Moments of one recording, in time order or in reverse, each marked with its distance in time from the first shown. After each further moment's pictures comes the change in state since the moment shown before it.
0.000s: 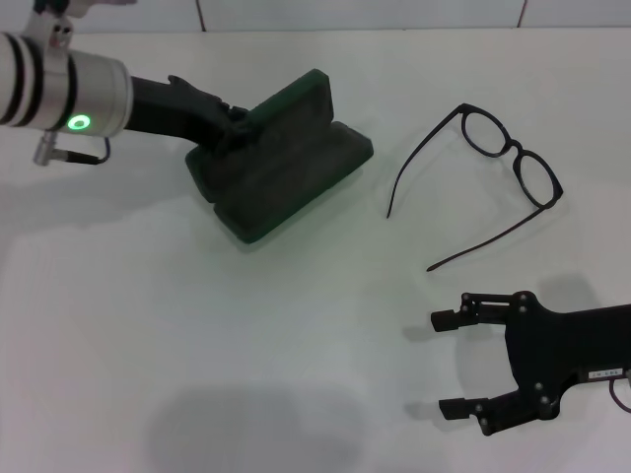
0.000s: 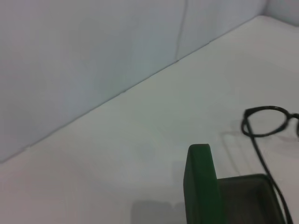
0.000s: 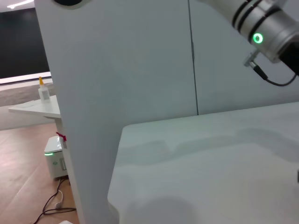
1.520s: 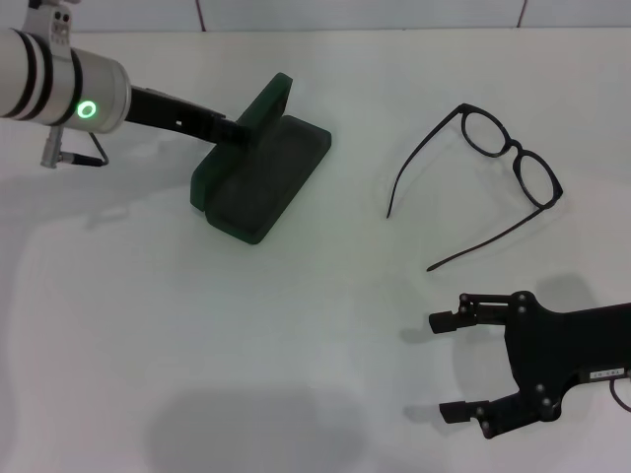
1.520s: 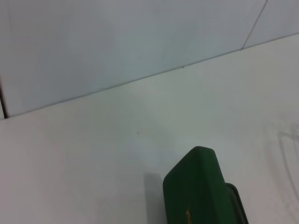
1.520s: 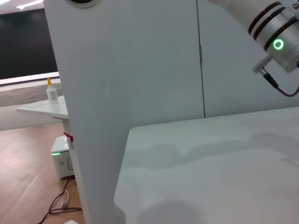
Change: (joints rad) left arm -0.059 -0.018 -0.056 -0.050 0.173 -0.058 -0.332; right arm 0.006 -0.003 -0.006 -0.008 0.000 -0.017 0.000
